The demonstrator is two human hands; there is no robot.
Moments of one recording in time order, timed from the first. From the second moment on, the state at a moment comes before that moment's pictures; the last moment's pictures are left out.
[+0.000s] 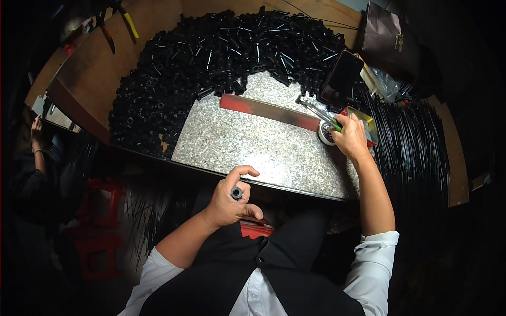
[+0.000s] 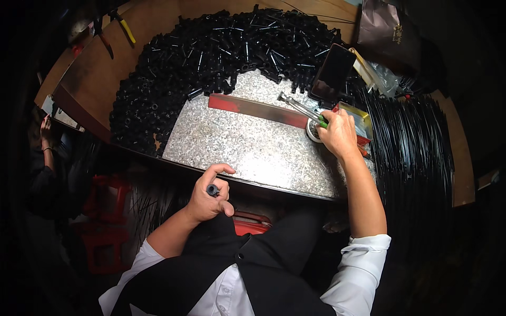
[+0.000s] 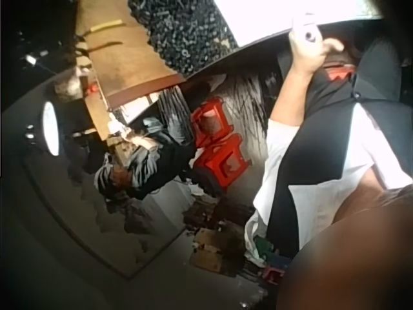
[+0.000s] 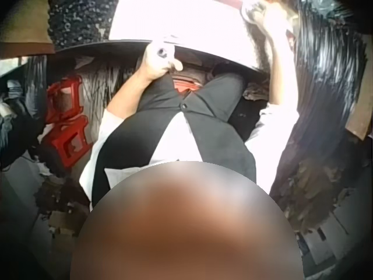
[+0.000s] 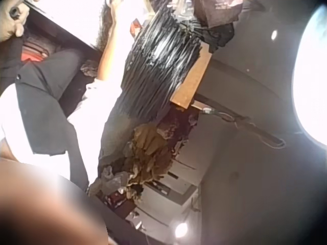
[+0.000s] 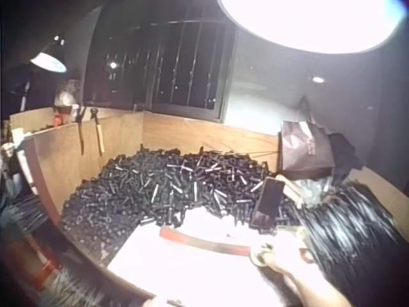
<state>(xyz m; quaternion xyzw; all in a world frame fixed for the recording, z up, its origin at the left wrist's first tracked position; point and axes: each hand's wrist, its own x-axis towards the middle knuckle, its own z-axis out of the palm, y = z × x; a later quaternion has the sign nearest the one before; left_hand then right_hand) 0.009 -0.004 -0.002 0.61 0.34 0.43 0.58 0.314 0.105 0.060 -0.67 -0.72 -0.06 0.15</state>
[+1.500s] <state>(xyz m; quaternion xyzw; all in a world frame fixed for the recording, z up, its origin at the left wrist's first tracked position) 0.015 -0.015 0.018 0.67 0.33 0.46 0.48 0.178 -0.018 0.023 -0.33 -0.76 0.33 0.46</state>
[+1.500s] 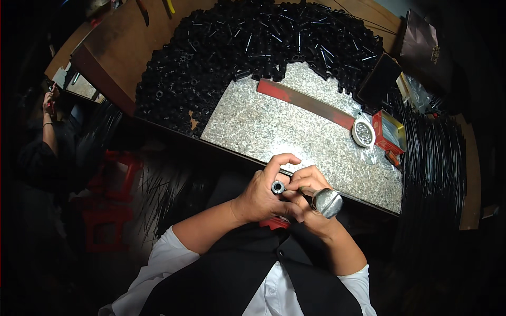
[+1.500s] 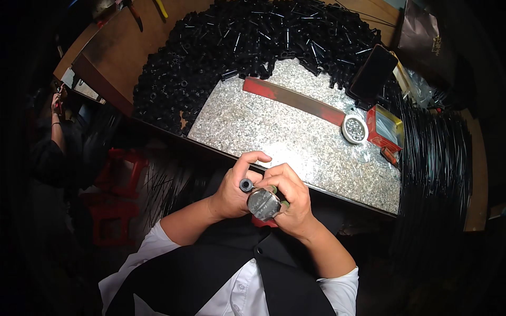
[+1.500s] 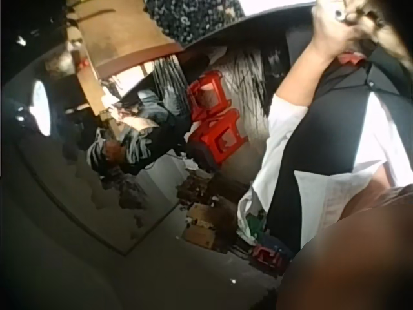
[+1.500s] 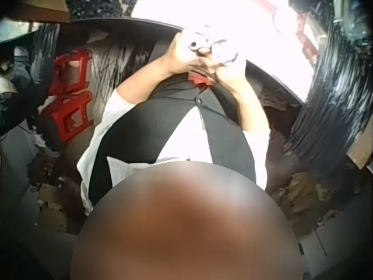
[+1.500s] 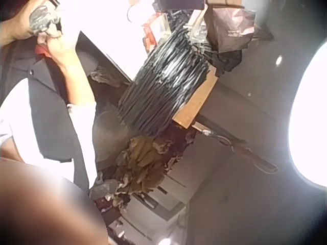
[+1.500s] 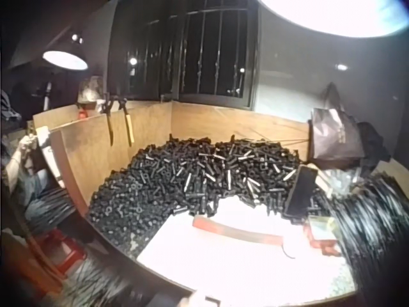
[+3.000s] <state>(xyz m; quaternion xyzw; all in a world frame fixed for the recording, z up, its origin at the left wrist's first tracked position) -0.013 -0.007 0.006 0.62 0.28 0.49 0.55 0.174 -0.021 0.048 -0.42 -0.77 0.36 0.32</state>
